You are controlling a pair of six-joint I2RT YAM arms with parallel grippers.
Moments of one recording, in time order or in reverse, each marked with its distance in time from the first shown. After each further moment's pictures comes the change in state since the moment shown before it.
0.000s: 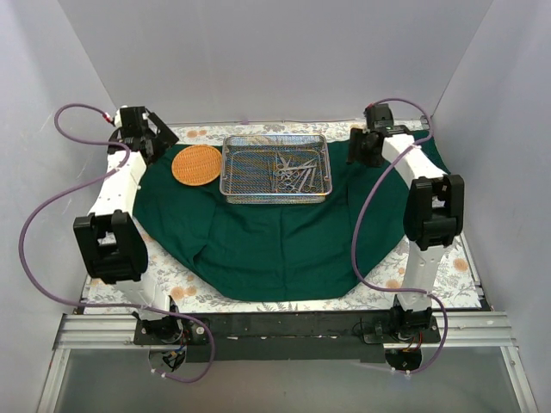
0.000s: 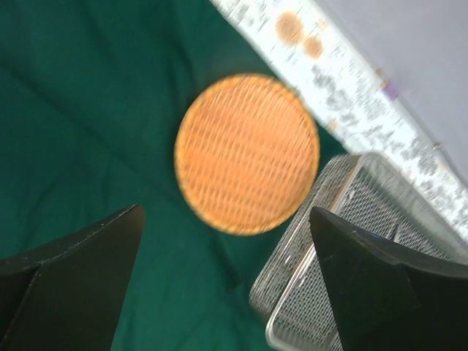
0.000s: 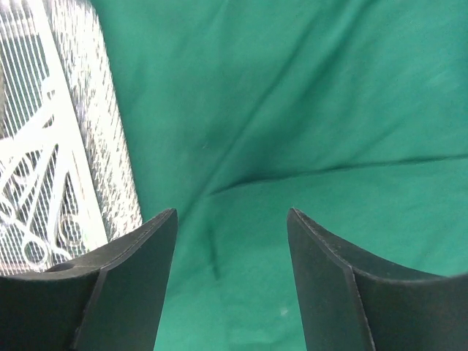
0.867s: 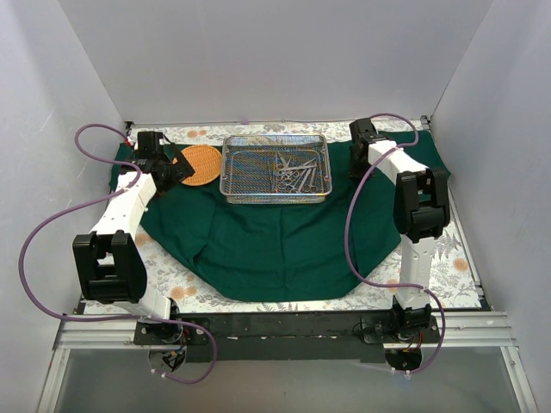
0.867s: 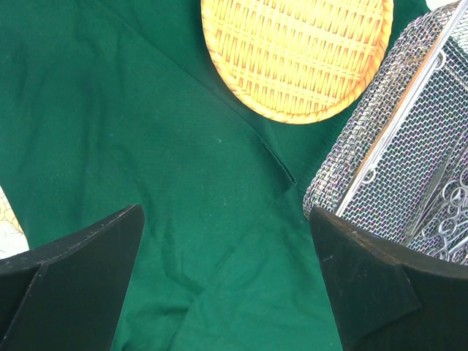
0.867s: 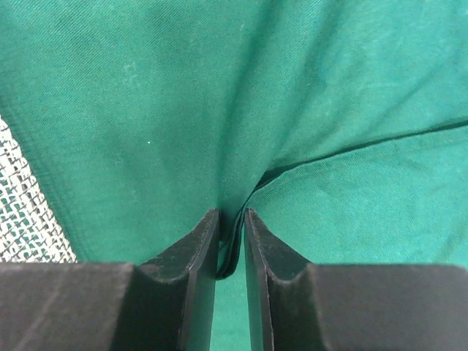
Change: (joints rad) left arm -0.089 -0.220 -0.332 -0.079 0.019 0.053; right arm 0.079 0.126 -0.034 -0.040 0.188 0.057
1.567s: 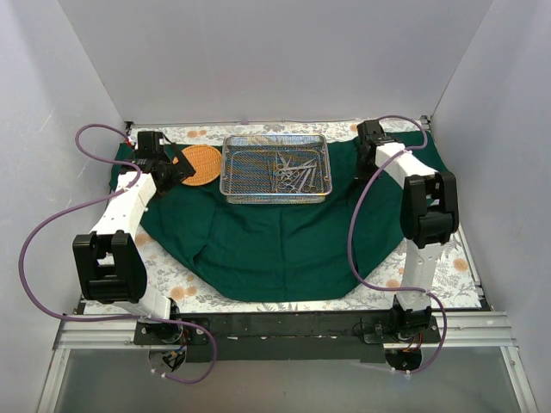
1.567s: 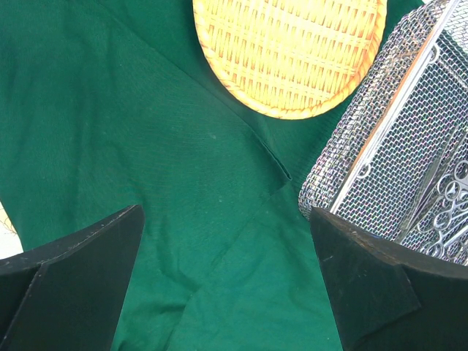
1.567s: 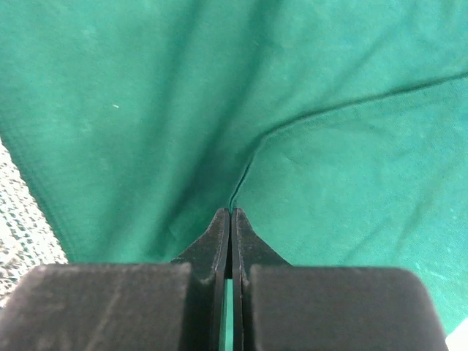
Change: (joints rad) left arm 0.000 0.000 0.001 -0.001 0.022 0.000; right arm -0.027 -0.085 -0.081 -0.002 -0.008 0.000
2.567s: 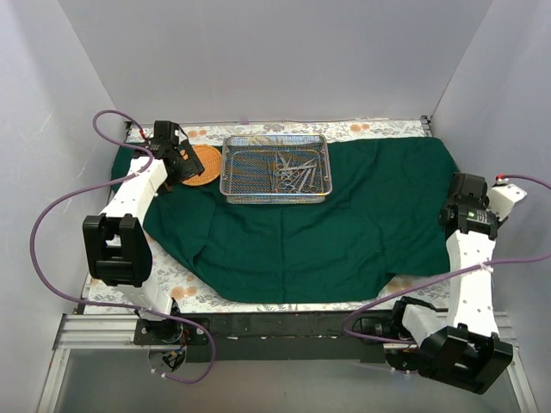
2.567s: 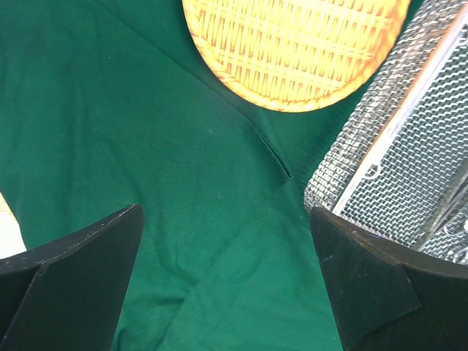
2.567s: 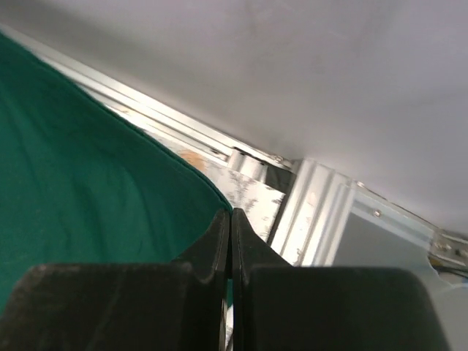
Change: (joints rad) left arm -0.077 0.127 0.162 -0.140 -0.092 -0.001; right arm -0.441 -1.050 -0.602 -0.271 0.602 0.134
